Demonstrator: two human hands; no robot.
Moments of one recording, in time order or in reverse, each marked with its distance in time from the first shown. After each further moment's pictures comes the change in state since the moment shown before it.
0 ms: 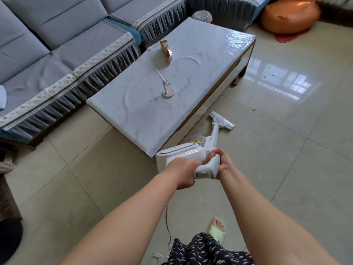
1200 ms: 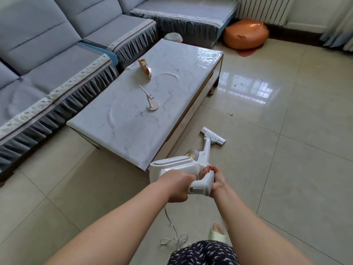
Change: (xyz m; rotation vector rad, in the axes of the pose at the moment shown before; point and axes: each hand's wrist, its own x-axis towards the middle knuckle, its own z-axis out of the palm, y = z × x) left_hand -0.046 -0.021 -0.004 0.119 -0.096 0.245; right_hand -0.026 0.068 -0.026 0.254 -0.133 -0.116
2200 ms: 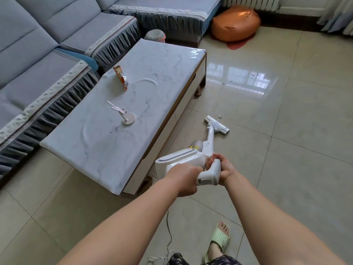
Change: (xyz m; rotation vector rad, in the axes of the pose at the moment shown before) left_hand 0.224 0.076 -0.081 -0.028 0.037 -0.014; right_hand 0.027 -0.250 0.068 -0.086 -0.078 0.105
